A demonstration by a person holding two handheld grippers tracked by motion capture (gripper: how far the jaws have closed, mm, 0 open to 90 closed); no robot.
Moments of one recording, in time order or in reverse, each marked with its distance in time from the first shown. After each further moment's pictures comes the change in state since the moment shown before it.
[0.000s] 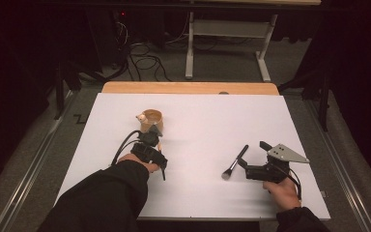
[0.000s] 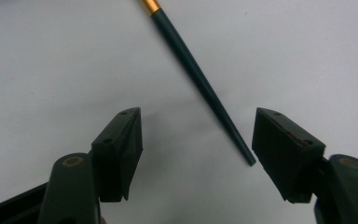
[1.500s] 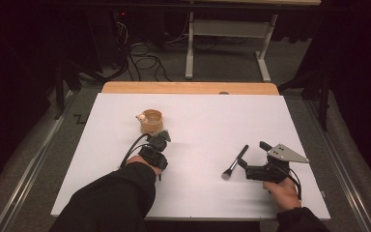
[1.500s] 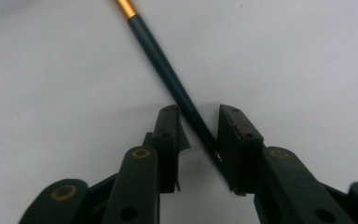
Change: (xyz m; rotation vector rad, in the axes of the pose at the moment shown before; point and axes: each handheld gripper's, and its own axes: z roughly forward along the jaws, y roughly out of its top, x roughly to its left) left arm -0.019 0.000 0.016 0.000 0.117 0.090; right arm 0.000 0.000 0.000 0.006 0.002 0.000
